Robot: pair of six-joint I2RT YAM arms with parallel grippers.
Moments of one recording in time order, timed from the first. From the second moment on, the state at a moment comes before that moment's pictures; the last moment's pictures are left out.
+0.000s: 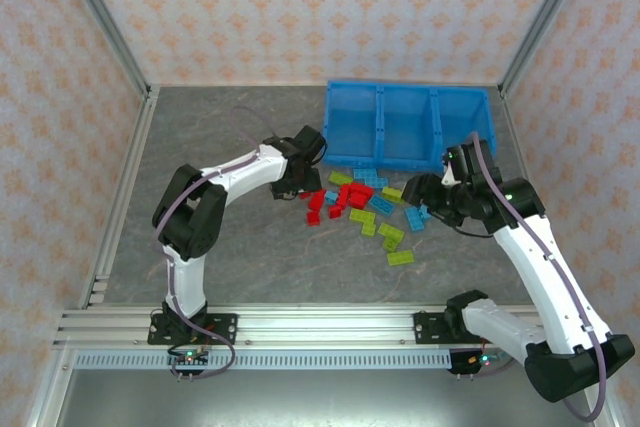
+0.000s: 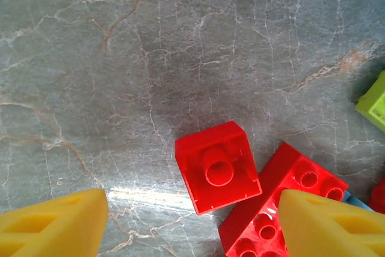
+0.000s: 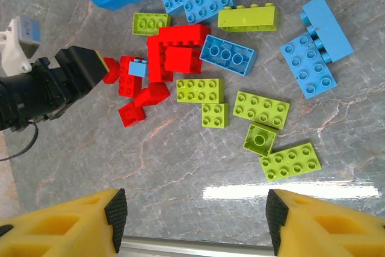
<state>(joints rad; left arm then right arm) -0.55 1.95 1.44 -0.82 -0.12 -0.83 0.32 0.98 1.16 -1.17 -0.21 0.73</state>
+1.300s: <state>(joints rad) -0.68 2.21 2.29 -0.76 -0.30 -0.56 0.32 0.90 1.13 -1.09 -0.10 0.81</state>
